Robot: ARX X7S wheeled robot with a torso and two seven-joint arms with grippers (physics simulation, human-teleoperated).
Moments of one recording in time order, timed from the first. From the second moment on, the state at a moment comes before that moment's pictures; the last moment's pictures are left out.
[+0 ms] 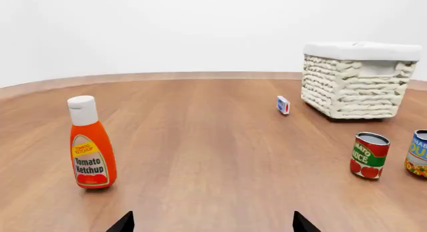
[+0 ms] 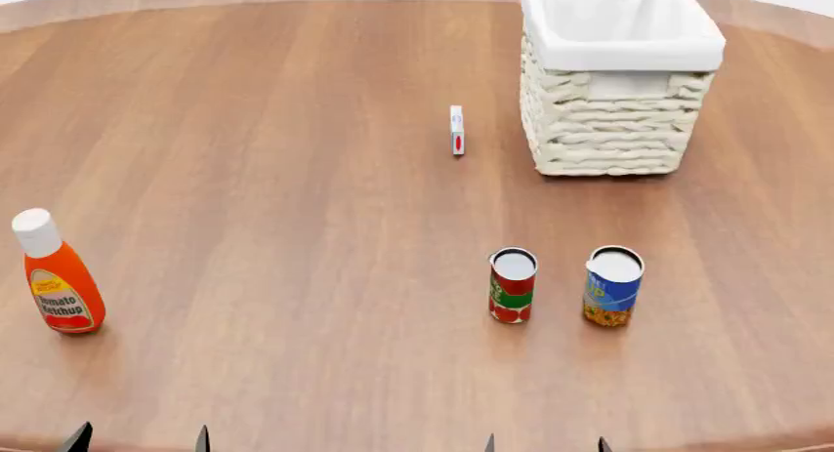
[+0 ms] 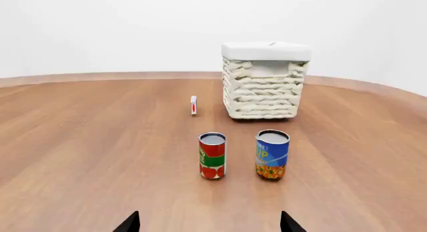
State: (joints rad) left arm 0.00 0.00 0.00 0.00 0.00 0.00 0.00; right arm 0.00 0.00 0.00 0.00 0.00 0.00 0.00
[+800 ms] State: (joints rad) left arm 0.09 -0.09 0.08 0.43 -0.09 -0.12 -0.08; right arm -0.07 0.10 -0.10 -0.48 0.02 0.19 0.11
